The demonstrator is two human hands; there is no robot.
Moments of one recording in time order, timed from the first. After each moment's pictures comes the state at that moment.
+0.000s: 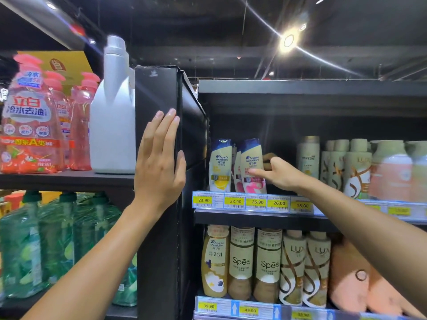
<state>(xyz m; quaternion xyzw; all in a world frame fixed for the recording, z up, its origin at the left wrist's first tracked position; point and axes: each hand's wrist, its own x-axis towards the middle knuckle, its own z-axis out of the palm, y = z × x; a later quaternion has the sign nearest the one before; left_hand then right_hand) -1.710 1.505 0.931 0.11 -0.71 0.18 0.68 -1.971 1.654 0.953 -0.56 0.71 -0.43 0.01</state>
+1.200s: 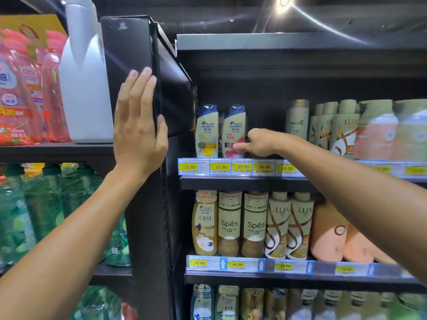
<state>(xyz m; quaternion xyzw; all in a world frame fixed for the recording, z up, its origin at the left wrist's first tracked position) -1.712 1.507 0.931 0.12 -0.70 0.19 0.68 -1.944 1.655 0.964 -0.50 0.85 -0.17 -0.06</state>
